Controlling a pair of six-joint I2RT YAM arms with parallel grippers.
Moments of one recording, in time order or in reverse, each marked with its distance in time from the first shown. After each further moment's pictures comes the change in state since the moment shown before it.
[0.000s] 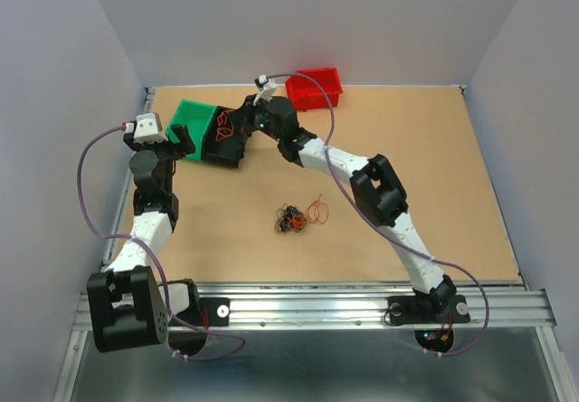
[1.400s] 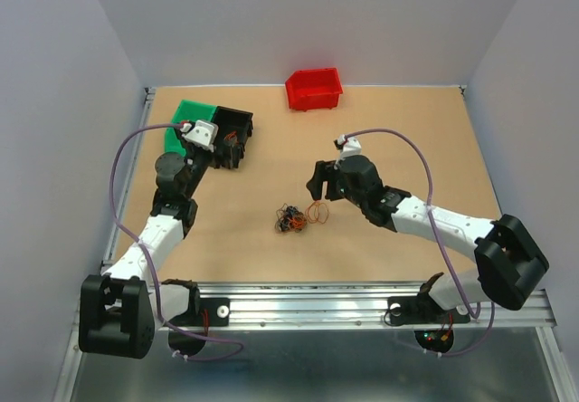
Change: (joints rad) left arm -0.247 -0.030 -0.002 -0.028 0.234 0.258; right arm 0.000 -1.056 -1.224 -0.267 0.311 -0.029
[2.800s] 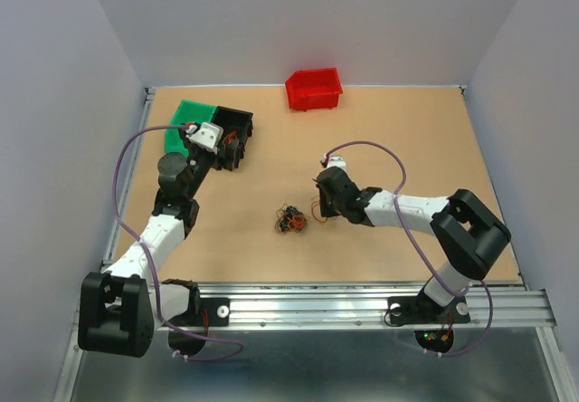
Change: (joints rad) left arm -0.020 0.008 -0.007 -0.003 0.008 0.051; right arm 0.045 0.259 0.045 -0.214 0.112 0.043
